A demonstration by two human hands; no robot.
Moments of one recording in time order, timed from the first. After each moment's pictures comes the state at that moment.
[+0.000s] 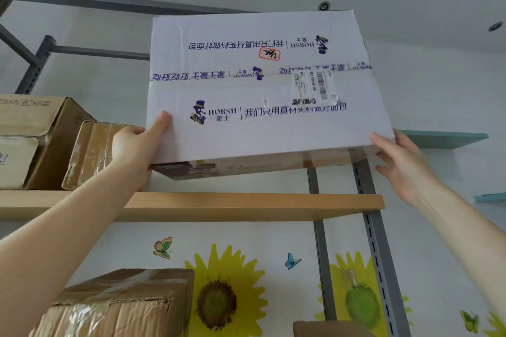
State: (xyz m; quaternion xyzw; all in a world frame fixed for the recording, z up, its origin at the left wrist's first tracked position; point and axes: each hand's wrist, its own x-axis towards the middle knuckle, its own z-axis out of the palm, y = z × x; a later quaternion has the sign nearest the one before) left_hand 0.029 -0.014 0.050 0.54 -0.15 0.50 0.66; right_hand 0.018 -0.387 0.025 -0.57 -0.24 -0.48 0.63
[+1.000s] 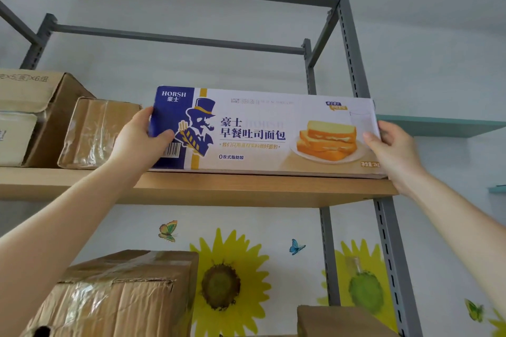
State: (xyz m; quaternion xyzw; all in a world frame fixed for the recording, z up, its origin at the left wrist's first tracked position) left_hand 0.045 -0.005 0.025 0.68 -0.14 0.55 0.46; right_hand 0.055 -0.369 0.025 -0.61 -0.17 -0.59 0.50
